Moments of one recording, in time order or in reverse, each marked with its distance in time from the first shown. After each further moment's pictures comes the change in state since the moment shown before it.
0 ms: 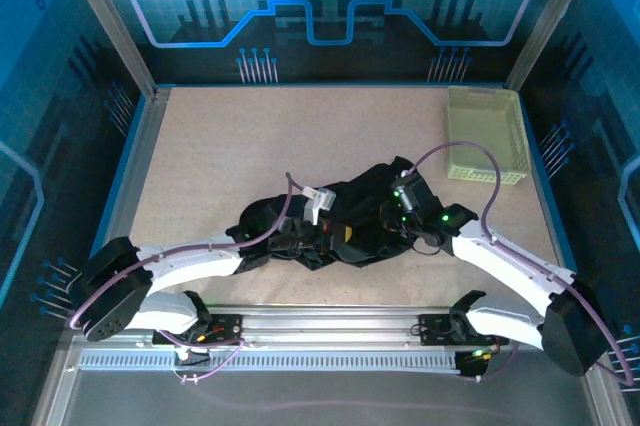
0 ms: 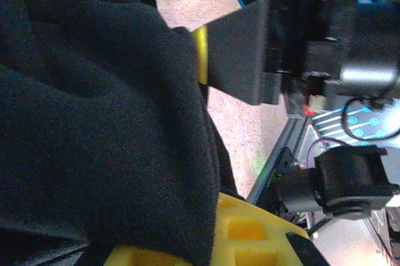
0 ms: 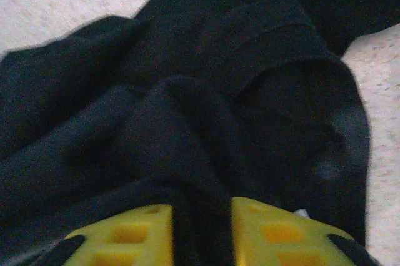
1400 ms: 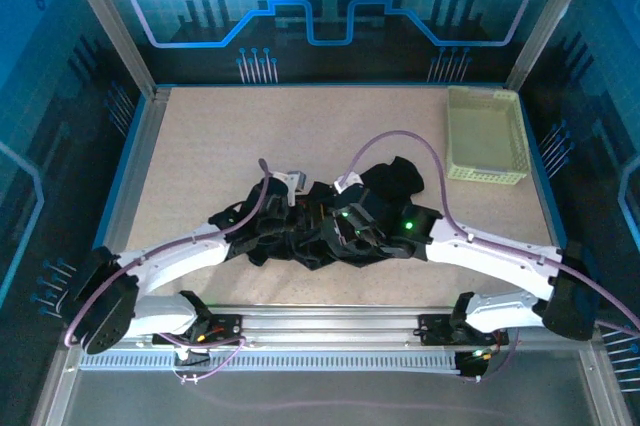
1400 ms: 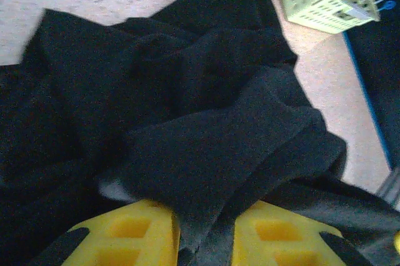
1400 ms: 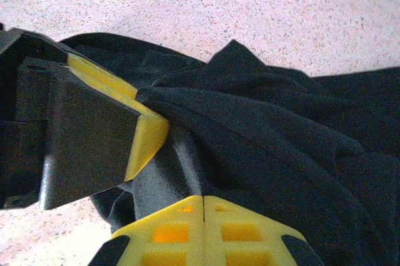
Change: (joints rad) left arm 0.173 -0.085 0.069 -0.367 -0.193 0.017; right arm 0.455 0.165 0.305 -0.036 0.227 -0.197
